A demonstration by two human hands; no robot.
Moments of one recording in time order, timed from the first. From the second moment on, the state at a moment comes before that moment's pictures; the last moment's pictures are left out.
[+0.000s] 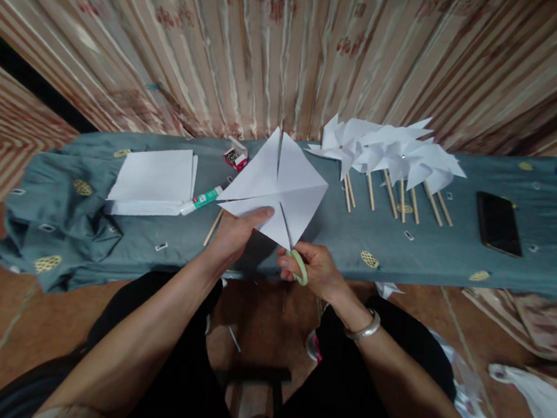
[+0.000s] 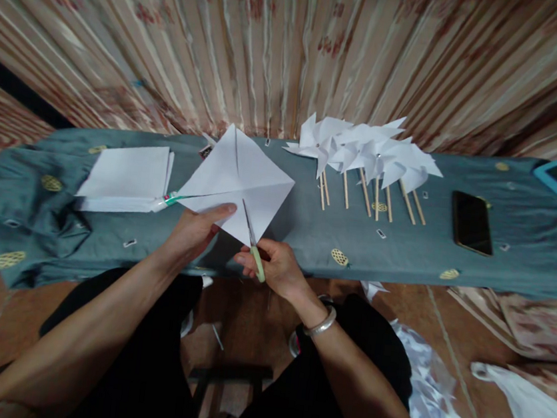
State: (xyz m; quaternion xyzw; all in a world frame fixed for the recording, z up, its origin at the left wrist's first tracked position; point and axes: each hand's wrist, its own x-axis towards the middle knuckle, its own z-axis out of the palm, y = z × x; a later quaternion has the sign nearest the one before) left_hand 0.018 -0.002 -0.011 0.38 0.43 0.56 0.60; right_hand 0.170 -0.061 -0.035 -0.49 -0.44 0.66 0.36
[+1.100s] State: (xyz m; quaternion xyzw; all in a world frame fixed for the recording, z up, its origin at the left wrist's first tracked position) left_hand 0.007 -0.009 -0.028 0.39 0.48 0.40 0.67; right_hand 0.241 -0.029 -0.028 -0.54 -0.45 0.52 0.49
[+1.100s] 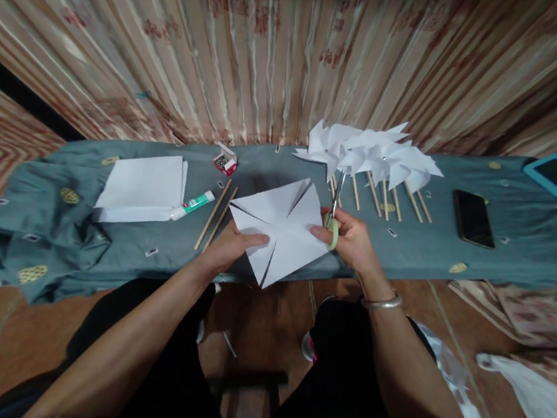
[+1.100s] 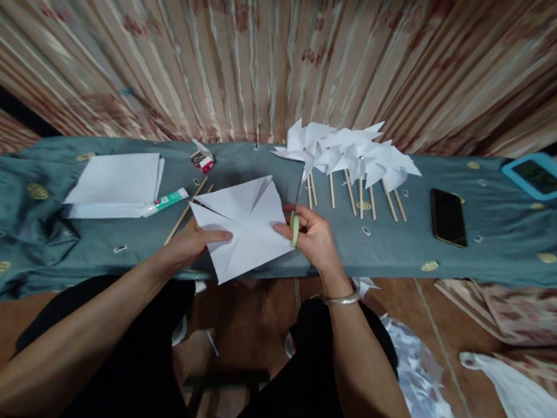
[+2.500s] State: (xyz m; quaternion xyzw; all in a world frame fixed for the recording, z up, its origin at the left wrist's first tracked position) left_hand 0.008 0.011 -0.029 0.39 0.48 0.58 0.53; right_hand 0.170 -0.042 -0.032 -0.52 -0.46 0.54 0.48
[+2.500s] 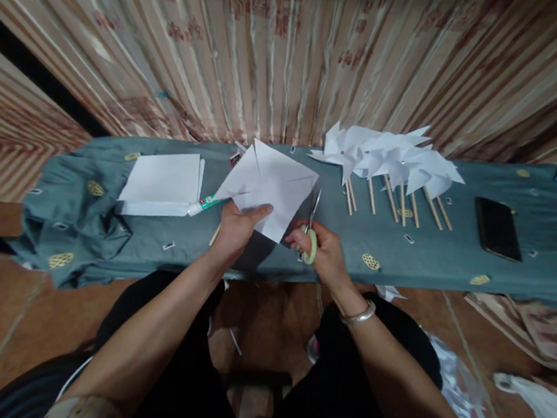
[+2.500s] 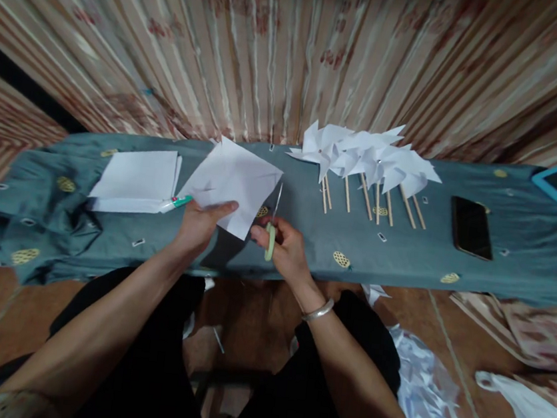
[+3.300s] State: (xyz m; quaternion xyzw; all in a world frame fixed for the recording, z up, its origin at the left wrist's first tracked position) left_hand 0.006 0.022 -0.029 0.40 0.47 0.61 0.49; right_hand 0.167 -0.066 -0.043 -0.44 -0.53 0.66 0.30
